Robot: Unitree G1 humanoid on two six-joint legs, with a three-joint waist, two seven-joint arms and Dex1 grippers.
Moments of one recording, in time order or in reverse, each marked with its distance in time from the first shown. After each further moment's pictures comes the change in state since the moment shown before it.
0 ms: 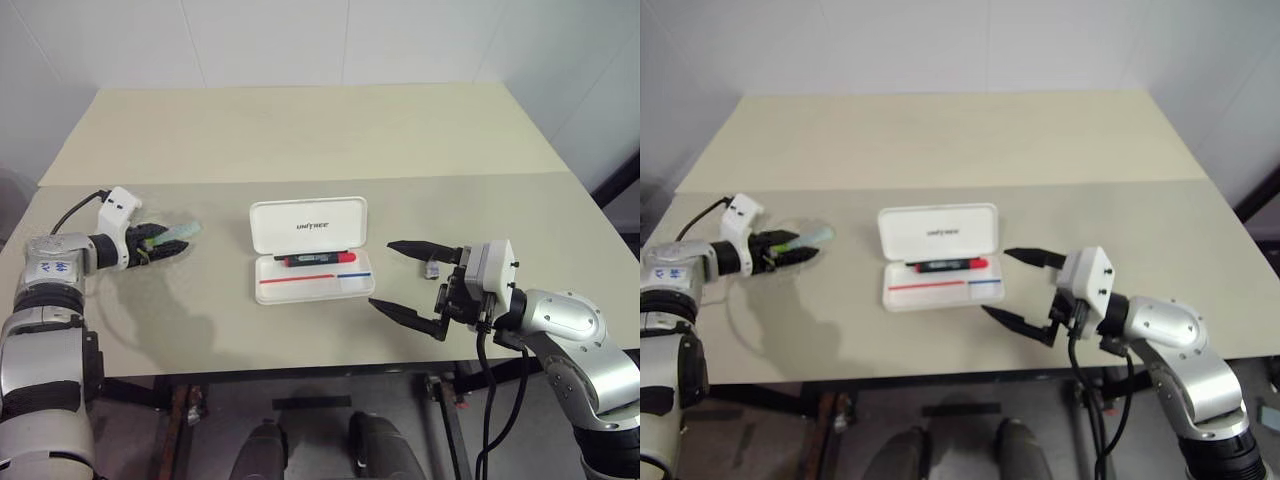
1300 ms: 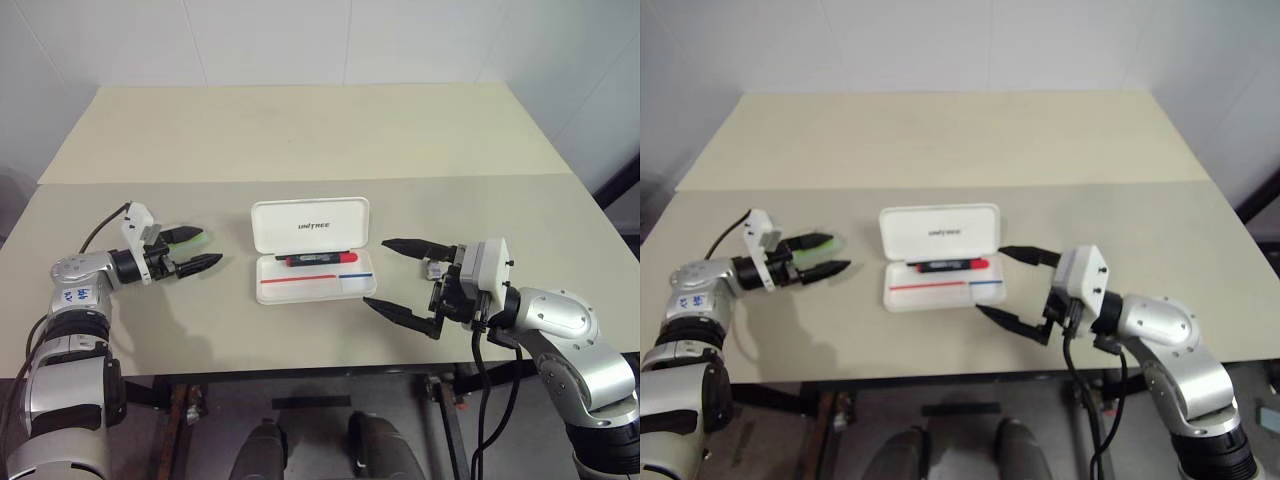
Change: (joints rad) left arm 0.151 -0.118 0.140 -0.161 -0.207 -0.174 -0.207; right arm -0.021 0.030 0.029 0.003 -0.009 -0.004 0.002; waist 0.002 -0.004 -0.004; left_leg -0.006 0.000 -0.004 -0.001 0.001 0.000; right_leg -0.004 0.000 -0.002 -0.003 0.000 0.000
